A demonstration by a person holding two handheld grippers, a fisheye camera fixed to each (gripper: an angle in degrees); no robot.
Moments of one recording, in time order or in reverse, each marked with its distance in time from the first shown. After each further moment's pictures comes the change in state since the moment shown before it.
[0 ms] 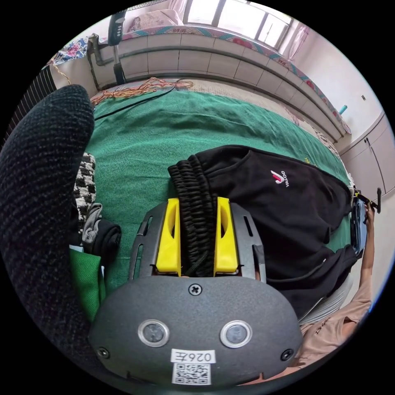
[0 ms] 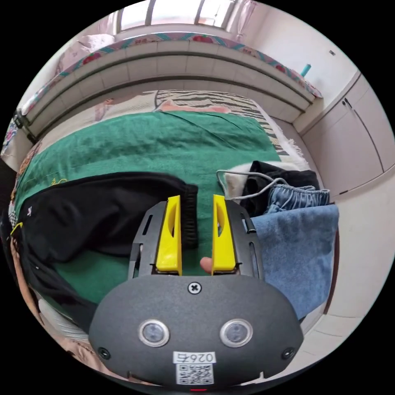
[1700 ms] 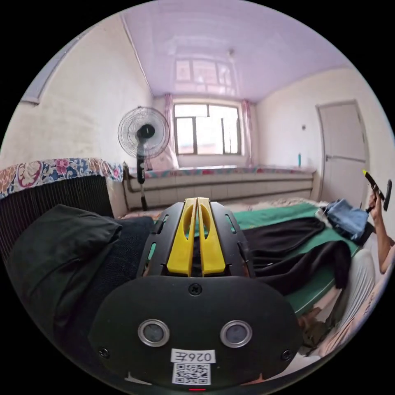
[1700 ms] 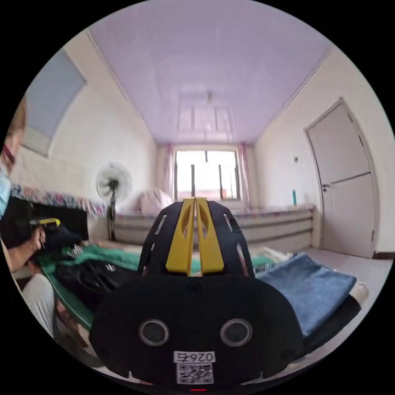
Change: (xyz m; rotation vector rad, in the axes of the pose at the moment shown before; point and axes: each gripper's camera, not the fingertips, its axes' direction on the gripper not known) left arm 0.272 0.383 -0.318 0.976 -0.072 0.159; right arm 0.075 0.485 -0.329 1.392 -0.338 0.020
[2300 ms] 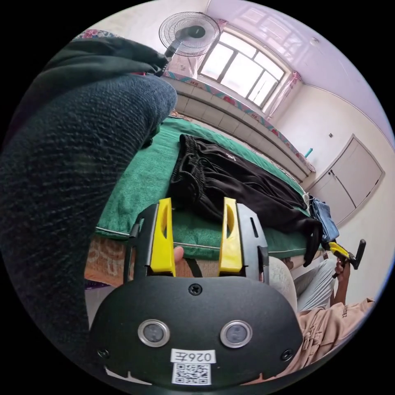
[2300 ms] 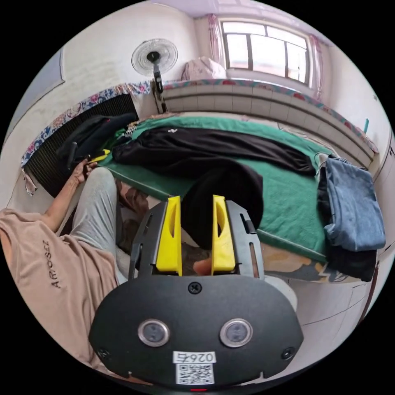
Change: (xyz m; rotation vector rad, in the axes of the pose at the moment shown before) left arm -0.095 0.242 0.023 -0.579 0.159 -0.413; right arm -0.180 0.095 0.007 -1.075 -0.355 -0.079
